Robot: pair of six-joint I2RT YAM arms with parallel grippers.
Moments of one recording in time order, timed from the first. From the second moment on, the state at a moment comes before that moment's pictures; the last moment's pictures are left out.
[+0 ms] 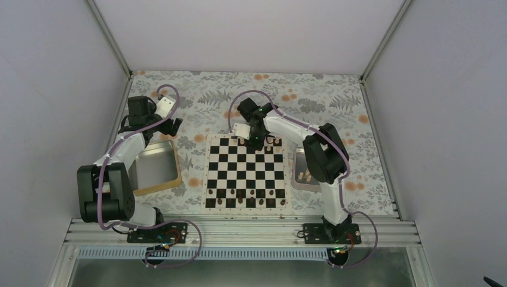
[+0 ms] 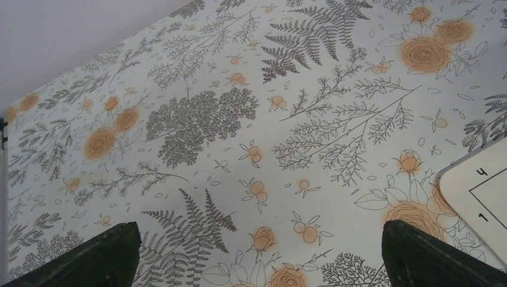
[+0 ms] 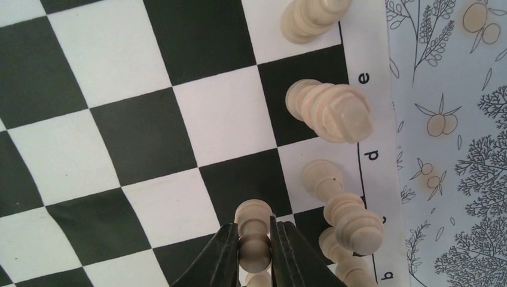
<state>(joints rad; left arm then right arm) 0.10 1.44 0.86 -0.12 0.32 0.50 0.70 2.07 1.61 -0.92 -0.04 -0.64</state>
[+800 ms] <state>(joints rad) 0.10 1.44 0.86 -0.12 0.33 0.51 0.70 2.10 1.61 -0.89 -0.04 -0.64</state>
